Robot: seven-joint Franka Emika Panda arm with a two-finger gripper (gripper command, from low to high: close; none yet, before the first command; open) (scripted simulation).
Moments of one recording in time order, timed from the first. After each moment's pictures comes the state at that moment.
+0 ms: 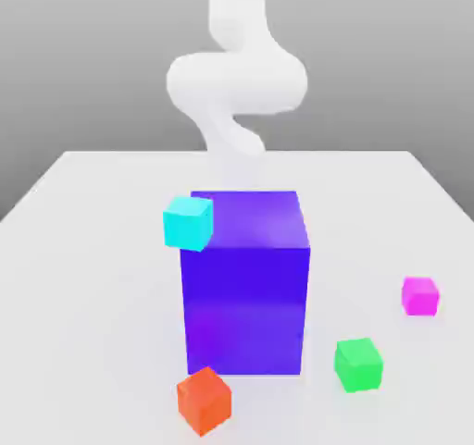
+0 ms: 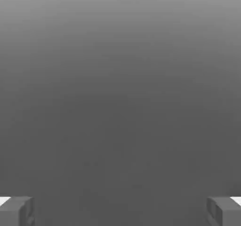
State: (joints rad) arm 0.05 -0.75 0.00 -2.32 -0.01 2.33 0.70
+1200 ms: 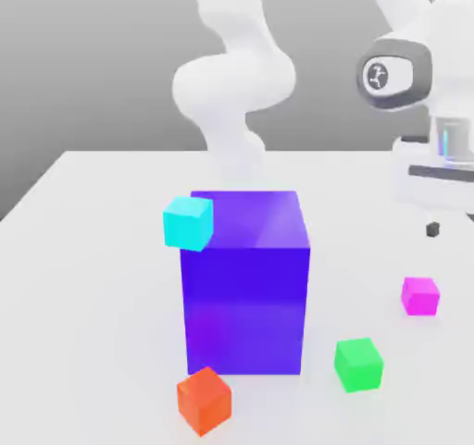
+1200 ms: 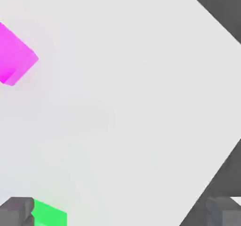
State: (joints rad) arm 0.75 -0.10 0.00 -2.67 -0.05 2.73 -0.86
